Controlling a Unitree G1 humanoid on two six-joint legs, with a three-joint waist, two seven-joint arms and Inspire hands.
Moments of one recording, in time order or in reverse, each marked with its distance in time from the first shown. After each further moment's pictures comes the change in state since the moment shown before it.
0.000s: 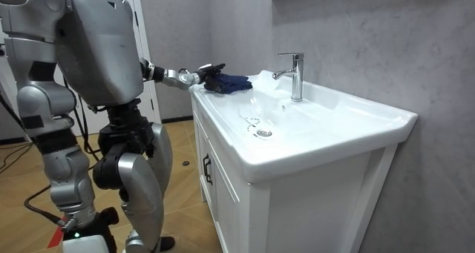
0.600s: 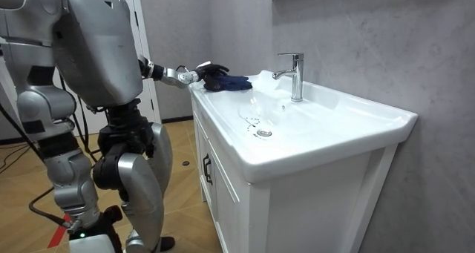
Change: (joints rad) left arm -0.009 0.024 0.019 0.114 0.078 -0.029 -0.039; right arm -0.001 -0.005 -0.001 0.000 0.002 0.003 0.031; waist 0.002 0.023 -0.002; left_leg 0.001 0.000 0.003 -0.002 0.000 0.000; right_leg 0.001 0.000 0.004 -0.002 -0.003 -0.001
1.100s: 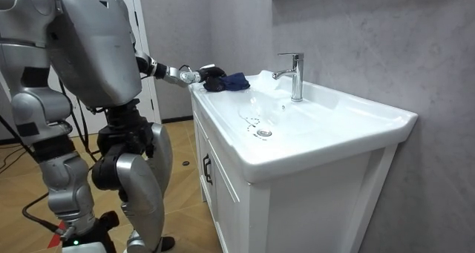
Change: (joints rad) left arm -0.044 0.048 0.006 0.113 0.002 0.007 -0.106; right arm -0.031 -0.040 0.000 0.005 -0.002 0.059 0.015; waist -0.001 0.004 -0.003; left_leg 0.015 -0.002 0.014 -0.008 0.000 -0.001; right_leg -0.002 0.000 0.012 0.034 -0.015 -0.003
